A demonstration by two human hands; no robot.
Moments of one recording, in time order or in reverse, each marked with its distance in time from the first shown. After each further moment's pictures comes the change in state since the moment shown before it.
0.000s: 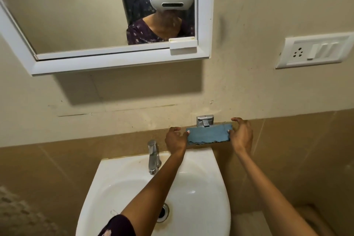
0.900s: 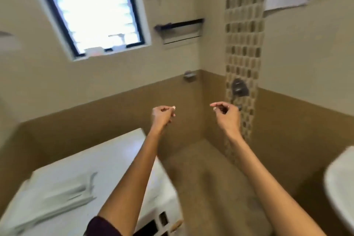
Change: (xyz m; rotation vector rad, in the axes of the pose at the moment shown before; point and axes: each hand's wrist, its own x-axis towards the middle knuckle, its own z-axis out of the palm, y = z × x) left_hand -0.402 -0.107 -0.740 -0.098 0.944 -0.138; right_hand -0.664 -0.399 0.016 0.759 -1.078 -0.536
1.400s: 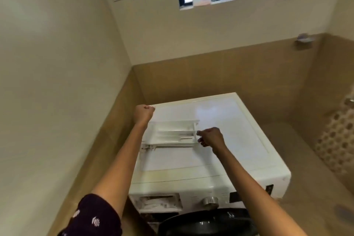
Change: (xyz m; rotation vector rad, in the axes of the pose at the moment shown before) left_hand -0.032 -0.179 -0.441 0.227 0.550 -0.319; right_hand -0.268 -0.010 0.354 -0.038 -0.836 0.467
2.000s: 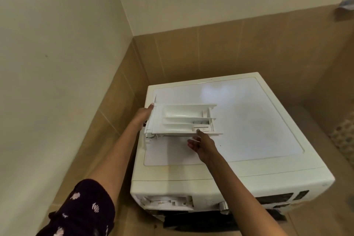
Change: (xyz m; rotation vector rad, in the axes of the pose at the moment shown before) left_hand 0.104 -0.114 0.010 0.069 -0.259 -0.349; right_hand 0.063 0.067 0.114 0.760 -0.103 0.400
